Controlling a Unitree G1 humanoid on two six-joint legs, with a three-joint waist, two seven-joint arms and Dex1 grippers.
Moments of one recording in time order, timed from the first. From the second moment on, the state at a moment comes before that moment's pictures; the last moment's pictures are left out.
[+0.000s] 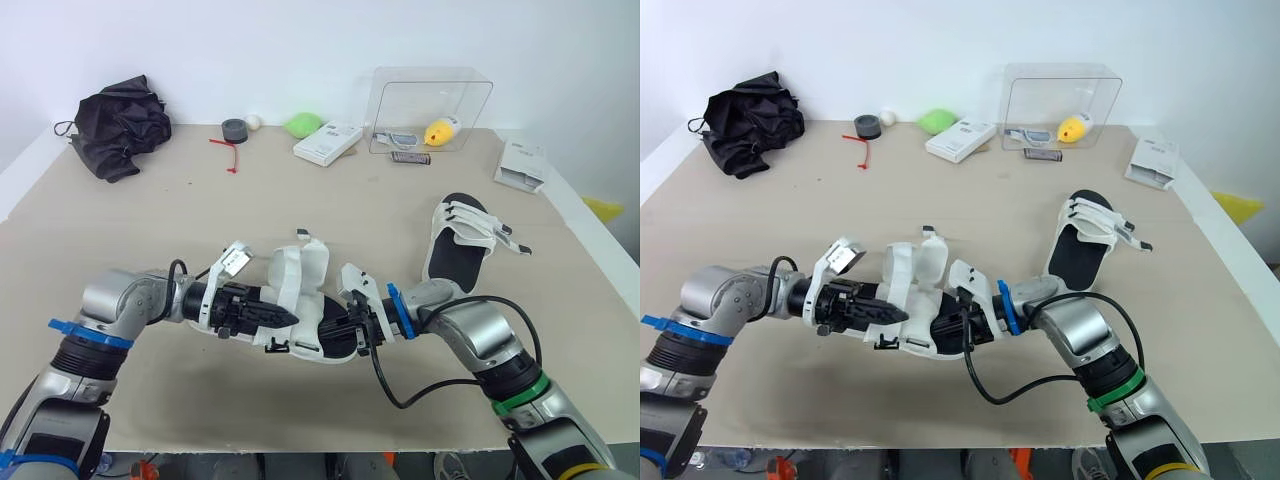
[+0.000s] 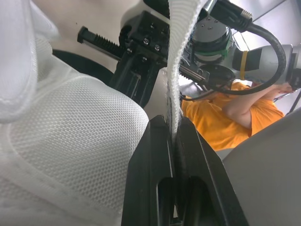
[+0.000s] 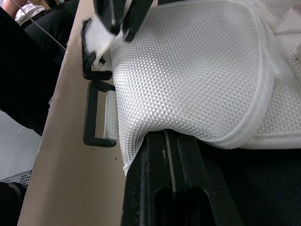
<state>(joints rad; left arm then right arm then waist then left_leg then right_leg) -0.57 0.66 -0.16 0.02 -0.81 1.12 -1.27 -0.54 -0.52 0.39 -0.14 0.38 0.80 1.16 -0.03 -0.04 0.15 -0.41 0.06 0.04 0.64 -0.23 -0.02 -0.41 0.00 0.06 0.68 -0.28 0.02</state>
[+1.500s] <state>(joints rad) -0.38 0.73 -0.19 -0.17 -0.66 0.76 -1.36 -0.54 -0.52 0.40 -0.13 0.39 0.81 1.16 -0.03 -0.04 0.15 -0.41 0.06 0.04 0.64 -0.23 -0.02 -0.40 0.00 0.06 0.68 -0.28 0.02</state>
